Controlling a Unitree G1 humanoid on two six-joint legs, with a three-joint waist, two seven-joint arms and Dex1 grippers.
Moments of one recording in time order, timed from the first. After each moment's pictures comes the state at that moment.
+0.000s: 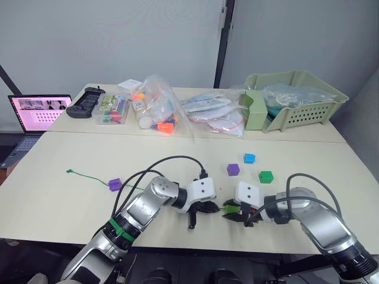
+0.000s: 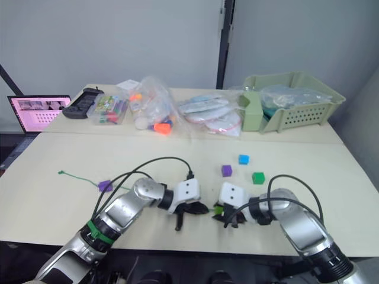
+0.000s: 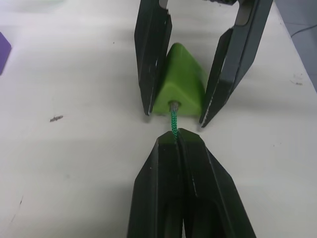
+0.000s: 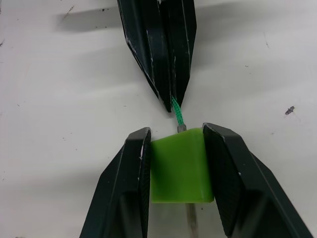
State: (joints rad) left arm -0.58 0.37 -0.53 0.00 -0.08 0.48 -1.04; right arm -0.28 -0.77 0.28 -0.33 0.12 0.55 1.06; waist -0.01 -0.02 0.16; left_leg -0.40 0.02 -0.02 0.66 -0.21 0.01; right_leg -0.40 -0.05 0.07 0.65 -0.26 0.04
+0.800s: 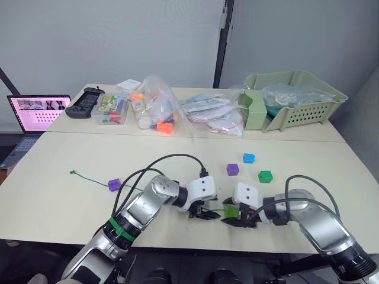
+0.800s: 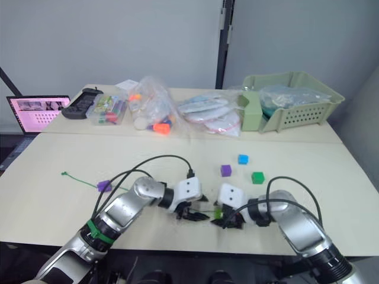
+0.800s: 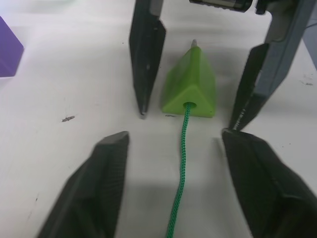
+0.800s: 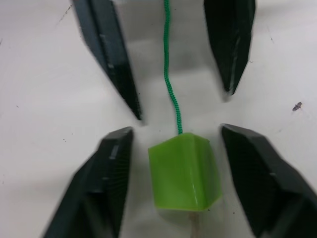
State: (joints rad) left arm -0.59 0.38 -0.53 -0.03 -0.06 0.51 -1.04; right arm -0.26 -0.76 0.27 -0.33 0.14 0.57 1.03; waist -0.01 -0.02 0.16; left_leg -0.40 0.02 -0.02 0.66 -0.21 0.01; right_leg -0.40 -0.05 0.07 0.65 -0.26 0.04
